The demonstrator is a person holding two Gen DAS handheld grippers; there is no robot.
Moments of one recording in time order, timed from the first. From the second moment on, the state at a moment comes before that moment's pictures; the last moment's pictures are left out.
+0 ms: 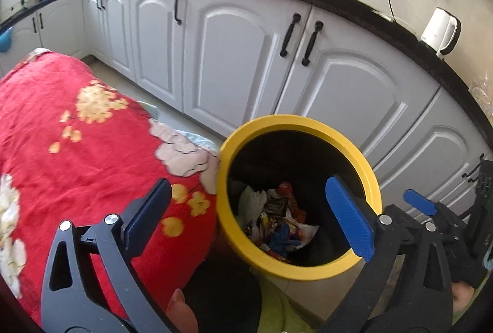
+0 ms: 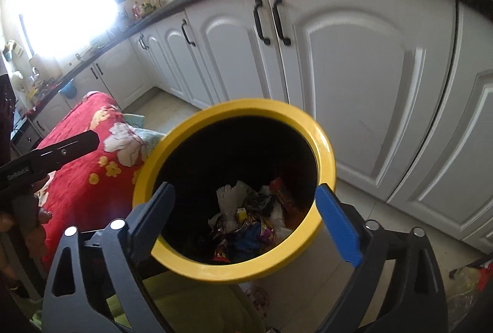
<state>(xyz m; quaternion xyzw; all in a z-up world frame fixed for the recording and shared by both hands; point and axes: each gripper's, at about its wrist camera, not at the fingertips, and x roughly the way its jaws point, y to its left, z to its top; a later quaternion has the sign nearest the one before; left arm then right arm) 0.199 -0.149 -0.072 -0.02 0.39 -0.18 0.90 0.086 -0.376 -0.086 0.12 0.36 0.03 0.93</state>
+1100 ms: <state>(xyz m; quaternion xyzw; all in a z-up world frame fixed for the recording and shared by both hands) 0.049 -0.071 -0.028 -0.03 0.22 -0.11 0.97 -0.034 -0.292 -0.026 0.04 0.13 -0.02 0.99</state>
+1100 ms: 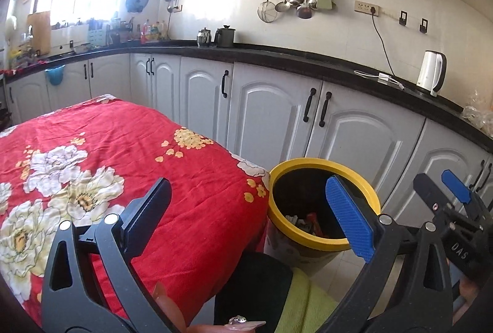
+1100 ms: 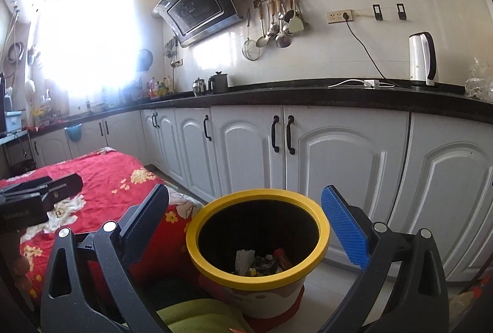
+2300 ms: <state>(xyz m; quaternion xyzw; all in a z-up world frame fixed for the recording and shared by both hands) 0.047 -0.073 -0.028 -0.02 0.21 -0.11 0.97 -0.032 -0.285 -0.029 0.03 0.13 -0.02 0.99</state>
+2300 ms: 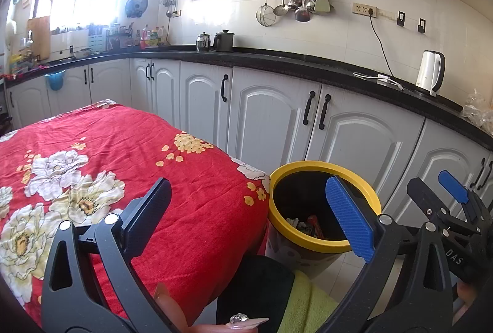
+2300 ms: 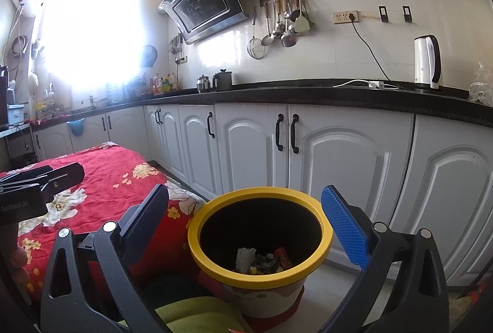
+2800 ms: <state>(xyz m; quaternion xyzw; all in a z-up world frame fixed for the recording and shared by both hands) 0.047 -0.074 -0.031 -0.02 0.21 -0.11 0.97 -0.032 -0.285 -0.030 0.04 0.13 -0.02 0.99</state>
